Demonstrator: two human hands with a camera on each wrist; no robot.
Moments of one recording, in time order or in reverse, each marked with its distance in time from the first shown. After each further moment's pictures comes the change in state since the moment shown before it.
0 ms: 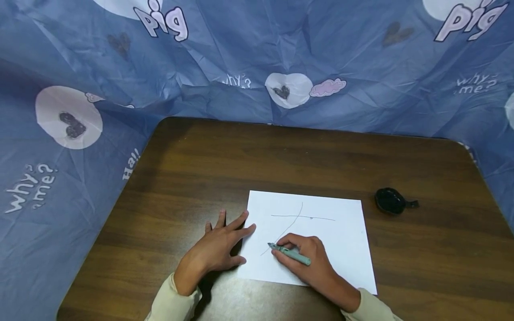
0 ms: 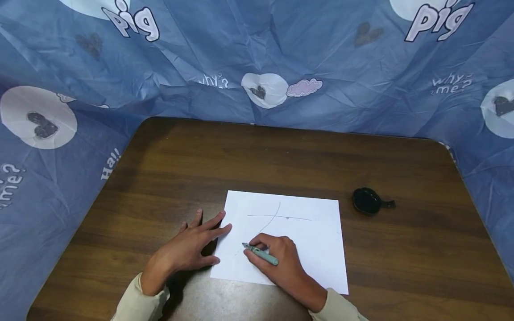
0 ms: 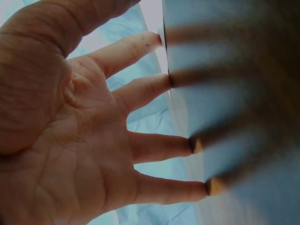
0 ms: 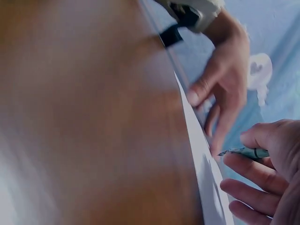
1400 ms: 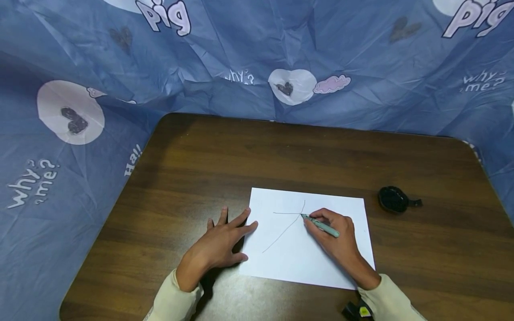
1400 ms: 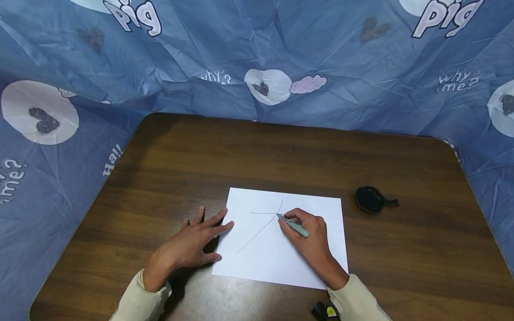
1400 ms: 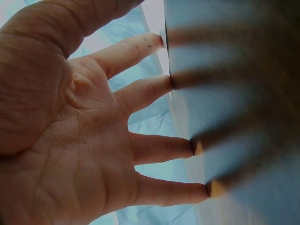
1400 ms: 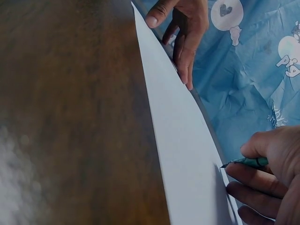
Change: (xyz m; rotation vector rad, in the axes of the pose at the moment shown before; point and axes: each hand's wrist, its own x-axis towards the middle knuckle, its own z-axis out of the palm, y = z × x) left_hand 0.001 0.000 0.000 0.009 -0.018 -0.010; right_hand 0.019 0.041 -0.041 -0.039 0.198 0.151
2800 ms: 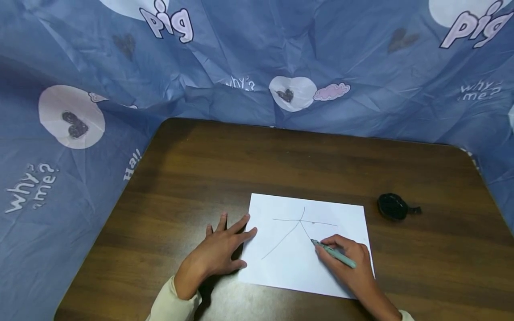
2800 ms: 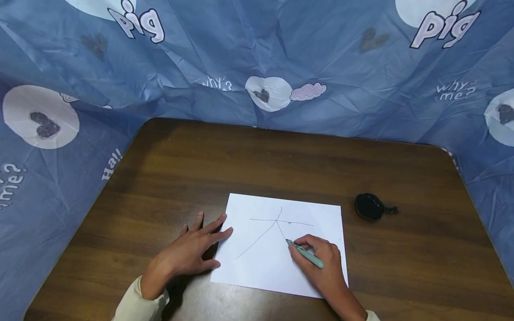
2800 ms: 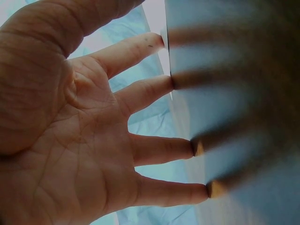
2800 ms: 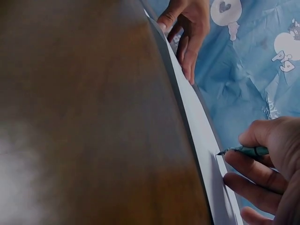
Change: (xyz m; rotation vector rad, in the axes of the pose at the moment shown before) left_hand -0.001 -0.001 0.001 0.000 0.009 -0.001; right_hand -0.039 0.004 -0.018 -0.137 0.021 0.041
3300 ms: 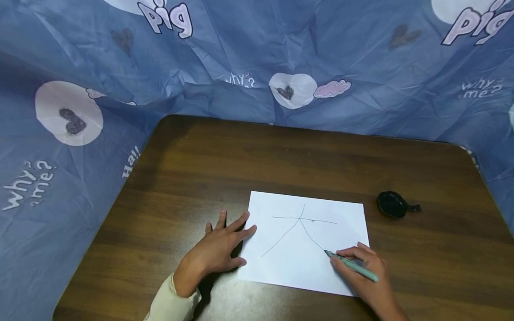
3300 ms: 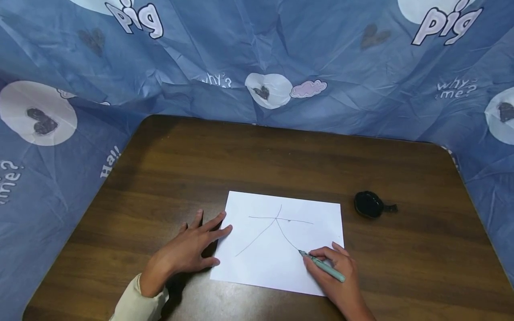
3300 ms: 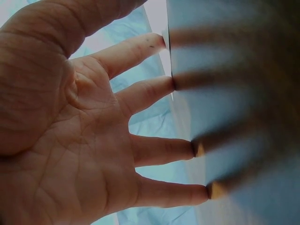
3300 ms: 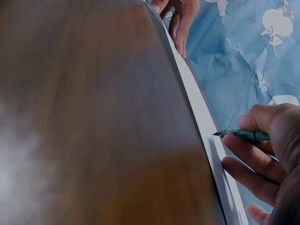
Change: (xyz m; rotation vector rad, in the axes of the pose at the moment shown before) left_hand -0.001 0.000 -0.001 -0.008 0.000 -0.003; right_hand -0.023 0.010 -0.025 -0.016 -0.032 0.177
